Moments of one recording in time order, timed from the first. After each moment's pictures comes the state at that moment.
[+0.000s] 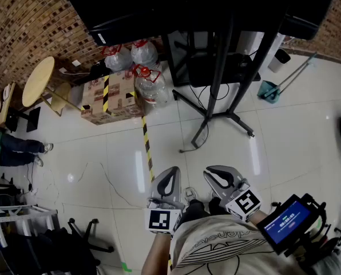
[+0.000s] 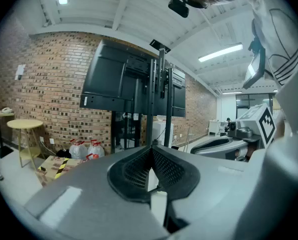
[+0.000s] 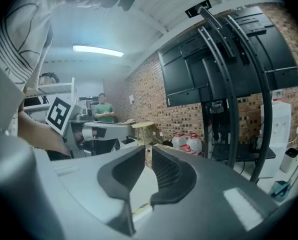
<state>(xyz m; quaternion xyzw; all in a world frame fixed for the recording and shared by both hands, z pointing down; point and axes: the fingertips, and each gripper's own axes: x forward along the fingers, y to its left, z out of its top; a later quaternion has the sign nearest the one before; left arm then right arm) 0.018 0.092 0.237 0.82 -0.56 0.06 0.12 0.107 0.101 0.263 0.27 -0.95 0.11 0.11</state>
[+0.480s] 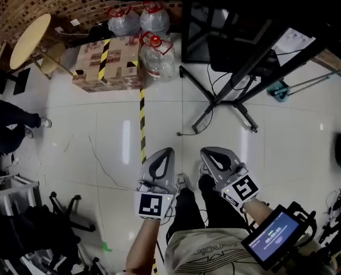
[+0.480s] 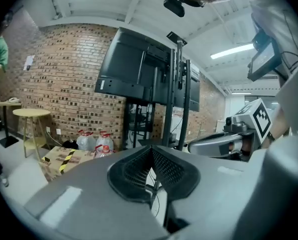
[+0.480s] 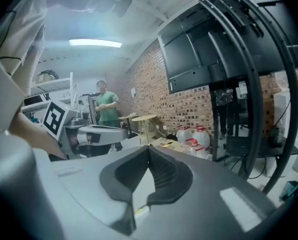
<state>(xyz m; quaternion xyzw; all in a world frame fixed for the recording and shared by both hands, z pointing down) -0.069 0.027 0.315 0.80 -0.58 0.07 0.14 0.019 0.019 0.332 0.24 -0.95 0.13 0.12</state>
